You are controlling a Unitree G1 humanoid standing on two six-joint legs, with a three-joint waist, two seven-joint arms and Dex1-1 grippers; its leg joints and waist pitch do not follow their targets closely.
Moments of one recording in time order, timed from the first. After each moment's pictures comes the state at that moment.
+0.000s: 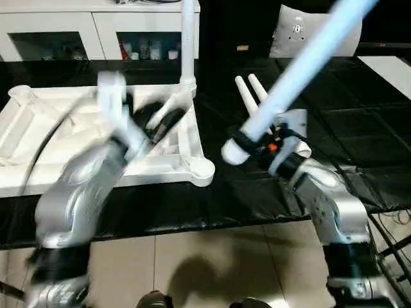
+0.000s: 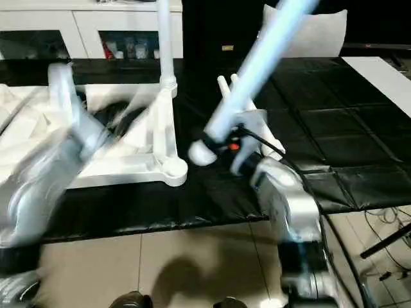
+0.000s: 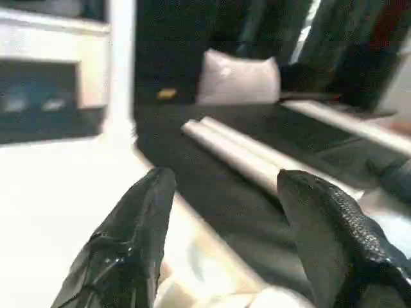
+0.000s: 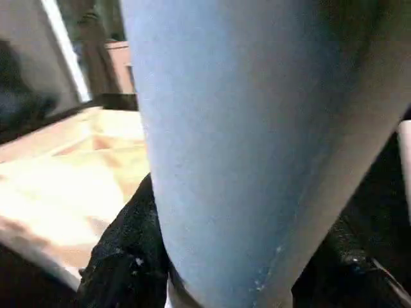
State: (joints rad) left arm -0.34 0.27 0.11 -0.17 -0.39 0.54 -0.40; right arm -0.40 -0.12 -0.05 0.03 0.27 0.40 0.48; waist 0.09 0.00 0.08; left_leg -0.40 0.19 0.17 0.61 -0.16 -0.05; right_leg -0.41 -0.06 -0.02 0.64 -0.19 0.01
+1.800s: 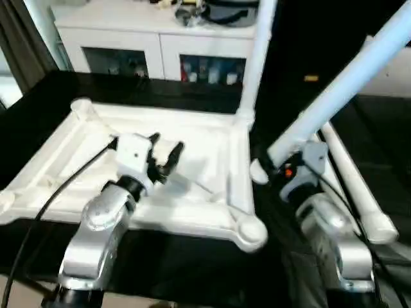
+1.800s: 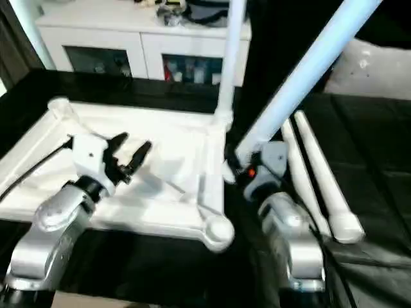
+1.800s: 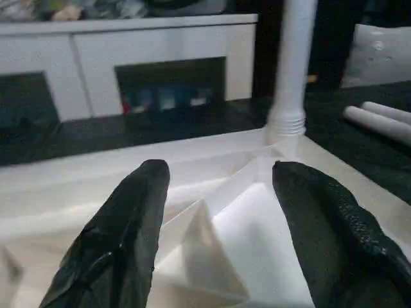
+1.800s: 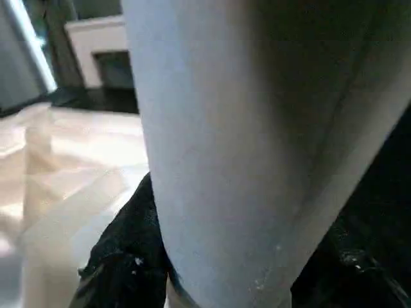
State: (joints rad) left arm -0.15 0.20 -0.01 -0.15 -0.17 0.25 -0.30; right arm -0.11 -0.08 0.01 -0.14 0.19 0.33 0.28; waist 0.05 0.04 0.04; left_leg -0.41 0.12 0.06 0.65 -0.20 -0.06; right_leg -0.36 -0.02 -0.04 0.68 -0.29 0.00
